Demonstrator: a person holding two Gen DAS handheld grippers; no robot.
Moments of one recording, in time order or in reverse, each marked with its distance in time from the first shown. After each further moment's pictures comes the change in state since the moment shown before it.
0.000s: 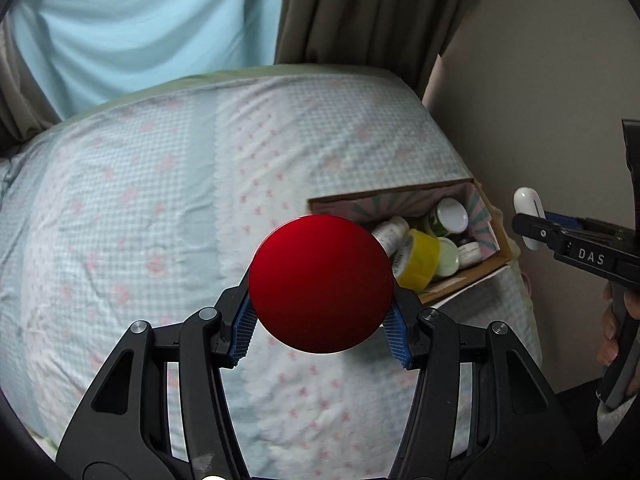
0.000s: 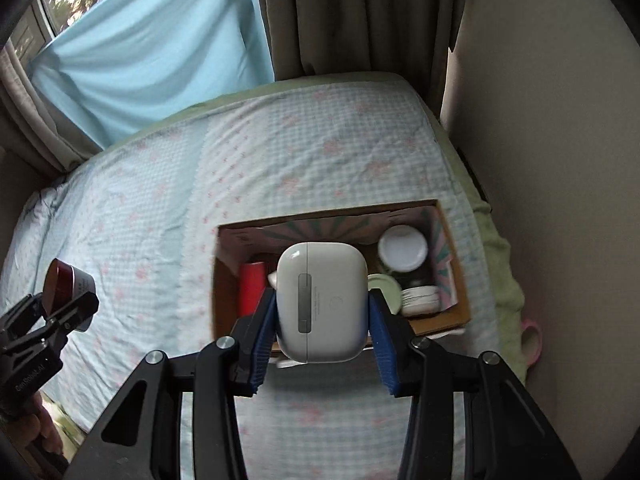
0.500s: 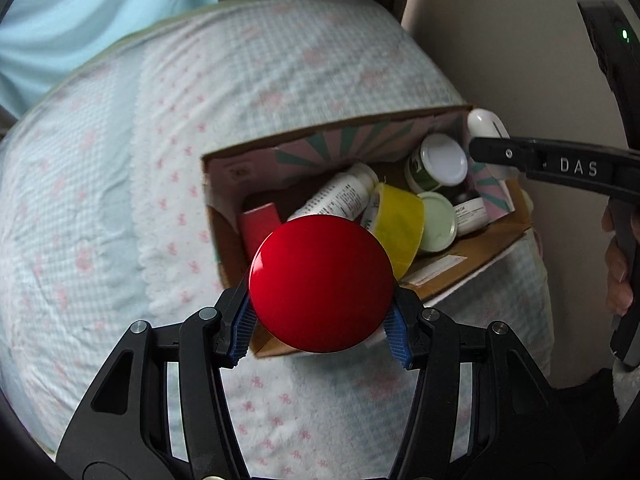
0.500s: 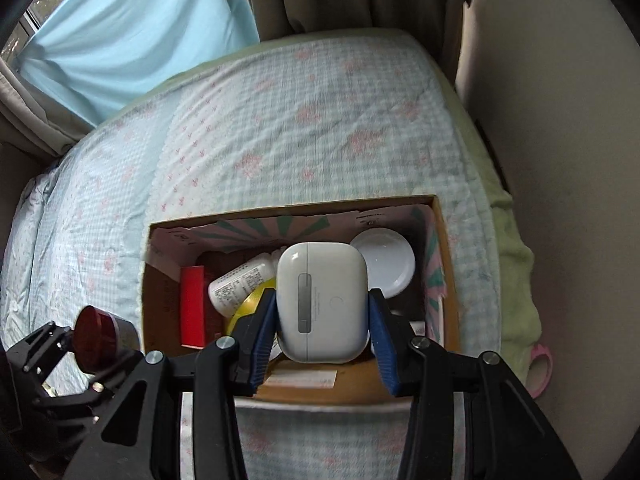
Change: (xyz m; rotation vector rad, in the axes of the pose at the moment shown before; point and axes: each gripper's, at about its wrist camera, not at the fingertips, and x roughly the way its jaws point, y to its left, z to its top) left arm 0.135 -0.077 0.004 0.097 0.232 -0.013; right arm 0.109 -0.060 0.036 -0.010 0.144 0.081
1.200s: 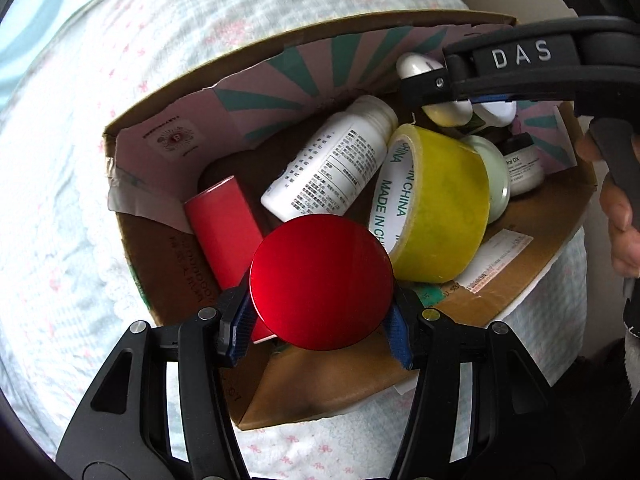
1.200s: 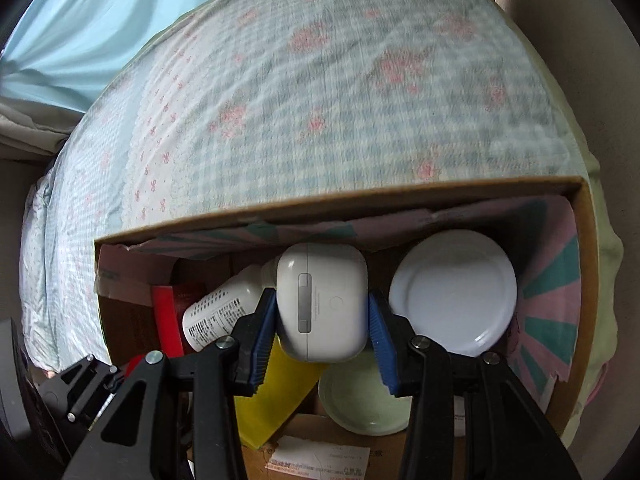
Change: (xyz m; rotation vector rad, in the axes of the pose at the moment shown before) left arm 0.091 -0.007 0.012 0.103 0.222 0.017; right arm 0.110 -0.008 0.031 0.086 0.187 0.103
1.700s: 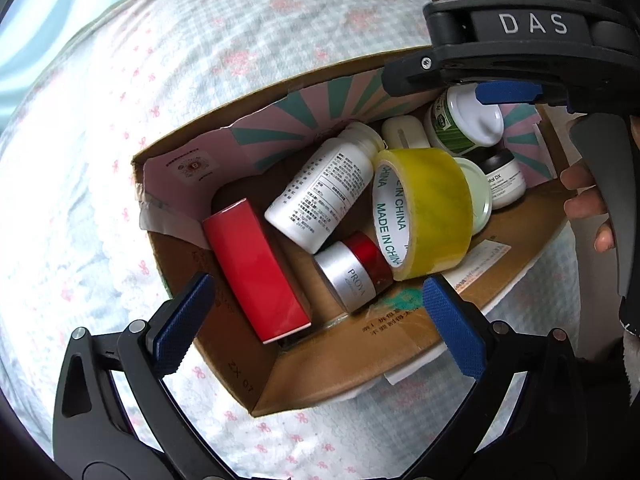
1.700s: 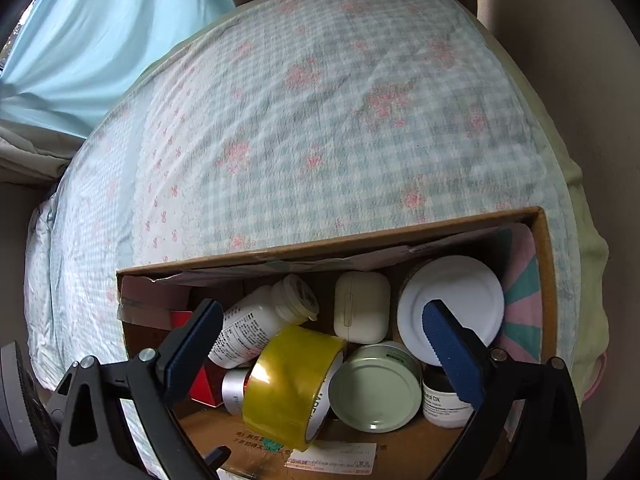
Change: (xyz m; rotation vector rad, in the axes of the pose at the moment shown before) left arm -0.023 0.002 0.001 0.014 -0.065 -0.002; right arm -0.029 -0.001 0.004 0.048 -0.061 0.002
